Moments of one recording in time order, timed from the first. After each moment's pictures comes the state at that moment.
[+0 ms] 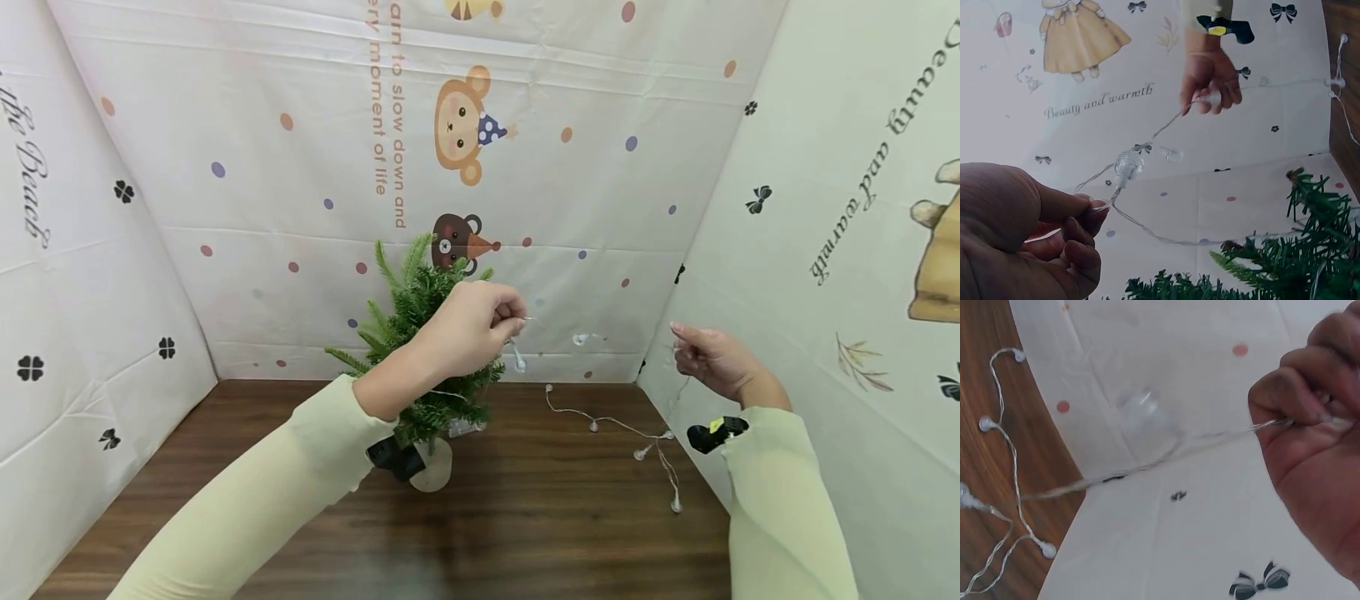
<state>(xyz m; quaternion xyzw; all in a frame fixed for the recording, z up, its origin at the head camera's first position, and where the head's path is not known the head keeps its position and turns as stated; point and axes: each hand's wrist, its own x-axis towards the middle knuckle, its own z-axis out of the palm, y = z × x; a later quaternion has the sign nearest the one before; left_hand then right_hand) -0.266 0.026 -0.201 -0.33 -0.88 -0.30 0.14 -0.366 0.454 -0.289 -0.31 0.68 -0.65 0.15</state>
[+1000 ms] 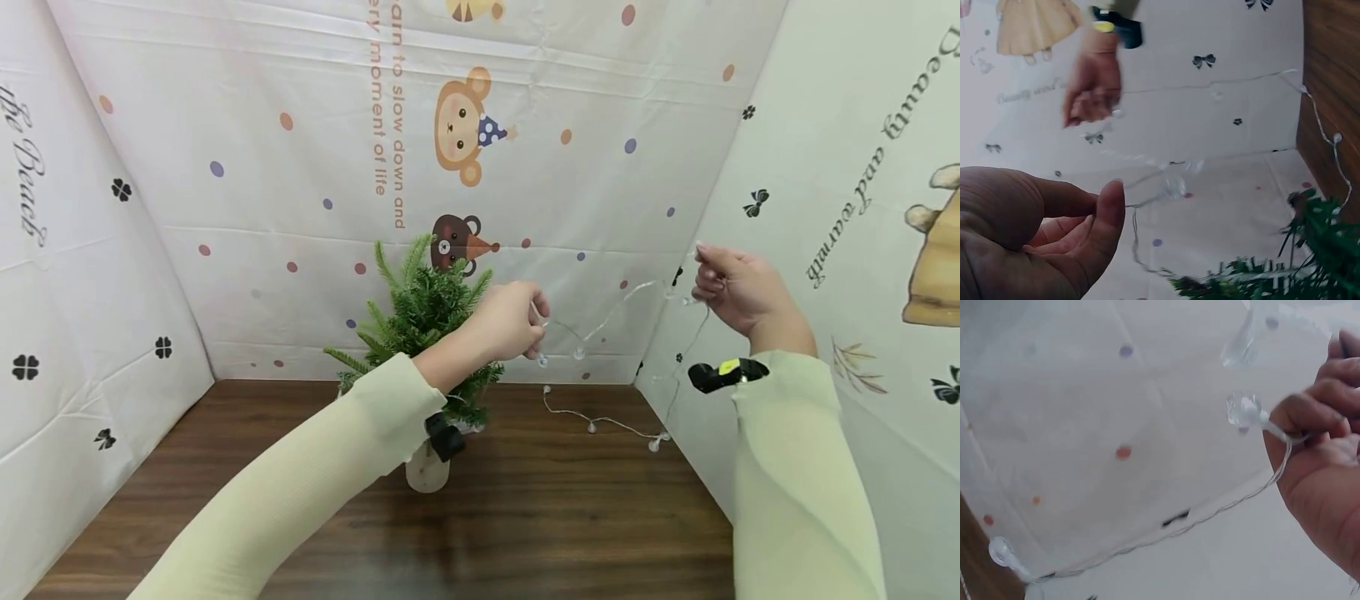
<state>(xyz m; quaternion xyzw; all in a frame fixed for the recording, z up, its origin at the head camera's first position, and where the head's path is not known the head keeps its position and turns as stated) -0.297 0.071 -0.203 -0.24 -0.90 -0.36 0.00 -0.363 0.428 -0.182 -0.23 0.58 -0.78 0.05</state>
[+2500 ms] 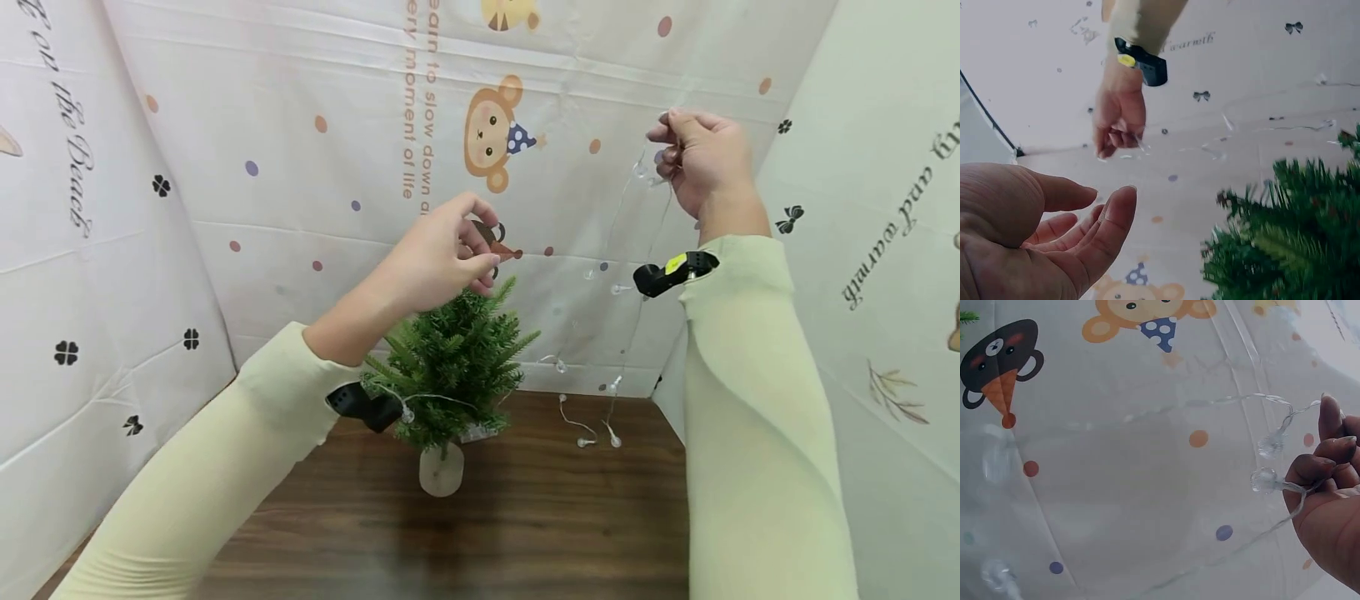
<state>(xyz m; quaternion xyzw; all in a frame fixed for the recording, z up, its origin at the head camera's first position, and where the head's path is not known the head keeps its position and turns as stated) -0.266 -0.033 -0.134 -0.26 -0.83 -0.47 0.10 -0.384 0.281 -0.034 -0.12 0.50 -0.85 -0.10</state>
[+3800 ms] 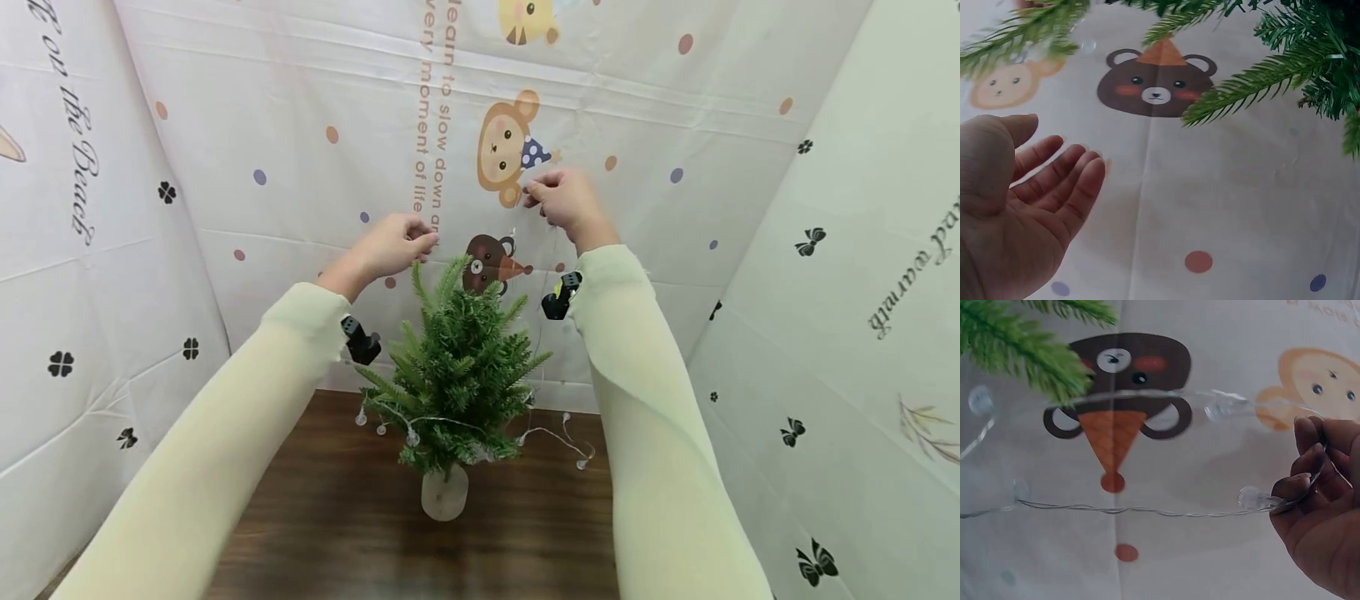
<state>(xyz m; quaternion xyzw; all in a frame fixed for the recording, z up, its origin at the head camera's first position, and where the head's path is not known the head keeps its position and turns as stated) -0.419 -0.131 -0.165 -0.18 -0.90 -0.39 0.10 -0.459 0.146 -0.088 -0.15 0.87 -0.45 -0.13</state>
